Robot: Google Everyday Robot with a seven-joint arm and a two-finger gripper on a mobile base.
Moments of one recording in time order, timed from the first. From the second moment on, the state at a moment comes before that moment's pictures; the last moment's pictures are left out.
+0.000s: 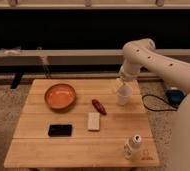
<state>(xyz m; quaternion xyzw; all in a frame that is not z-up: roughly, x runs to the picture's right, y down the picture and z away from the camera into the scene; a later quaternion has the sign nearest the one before) 0.169 -0.013 0.787 -0.27 0.09 0.45 0.85</state>
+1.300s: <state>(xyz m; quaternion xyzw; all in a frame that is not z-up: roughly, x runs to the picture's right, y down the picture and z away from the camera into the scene) 0.167 -0.014 0.787 -0.27 0.09 0.44 0.85</state>
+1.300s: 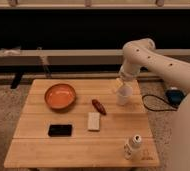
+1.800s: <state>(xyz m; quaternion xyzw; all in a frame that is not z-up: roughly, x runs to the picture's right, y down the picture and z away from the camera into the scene) 0.069 -0.010 0.777 -0.29 0.05 0.35 0.89</state>
